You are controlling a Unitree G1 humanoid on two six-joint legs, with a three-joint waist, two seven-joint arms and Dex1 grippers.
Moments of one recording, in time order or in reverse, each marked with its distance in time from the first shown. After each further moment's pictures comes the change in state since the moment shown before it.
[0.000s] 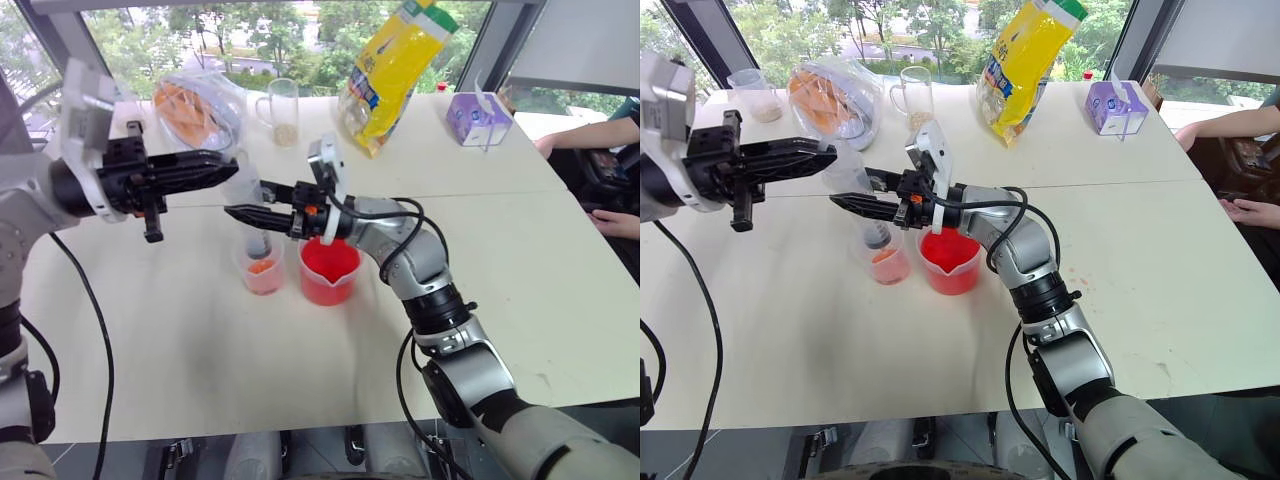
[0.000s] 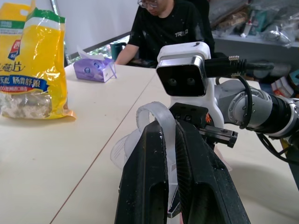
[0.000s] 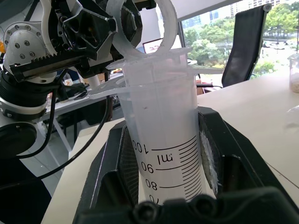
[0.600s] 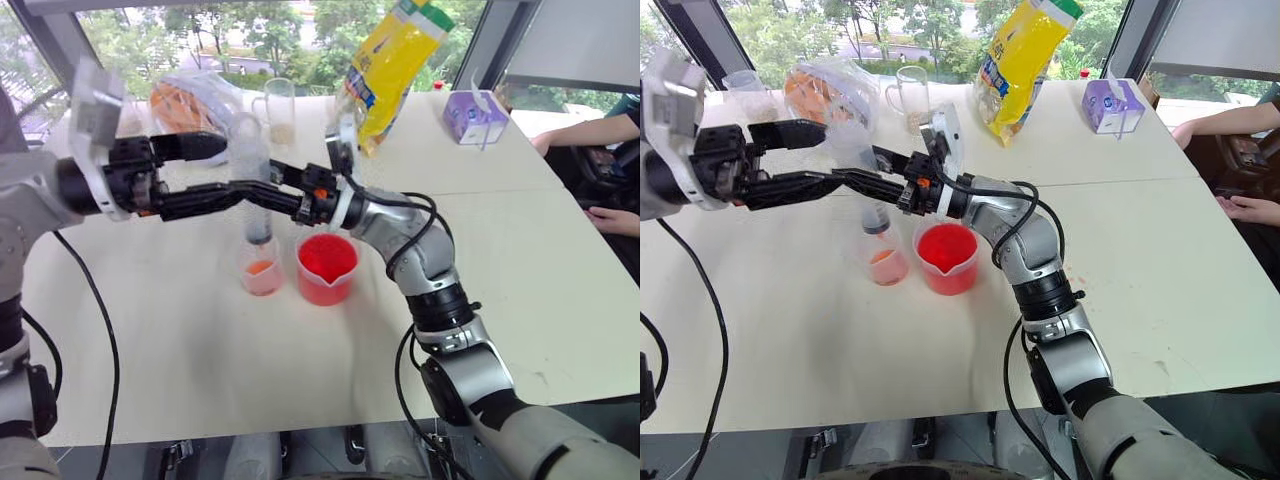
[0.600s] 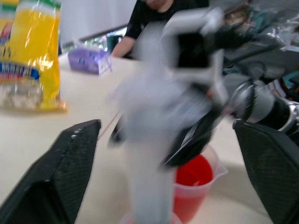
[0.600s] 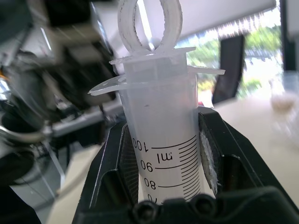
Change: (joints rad) left arm -0.026 0.017 0.004 0.042 -0.022 0.089 0.026; right arm -0.001 0.028 -0.059 -0.095 0.060 0.010 -0.037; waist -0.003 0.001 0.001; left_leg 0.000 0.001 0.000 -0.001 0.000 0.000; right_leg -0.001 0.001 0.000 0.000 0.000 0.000
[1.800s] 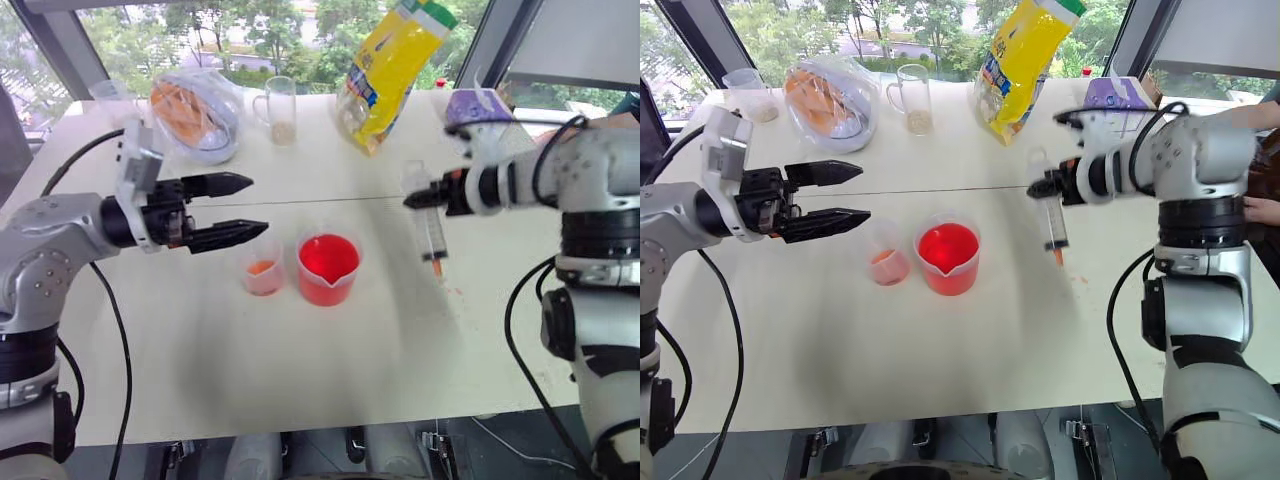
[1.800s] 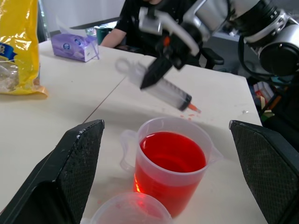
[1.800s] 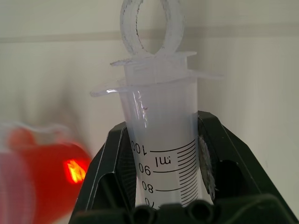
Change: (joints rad) left arm 0.127 -0.116 -0.051 -0.103 0.051 -0.103 -0.001; right arm -0.218 -0.604 -0.158 0.265 0.145 1.199 -0.604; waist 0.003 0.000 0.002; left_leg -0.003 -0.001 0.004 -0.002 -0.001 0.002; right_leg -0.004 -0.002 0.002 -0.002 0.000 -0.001
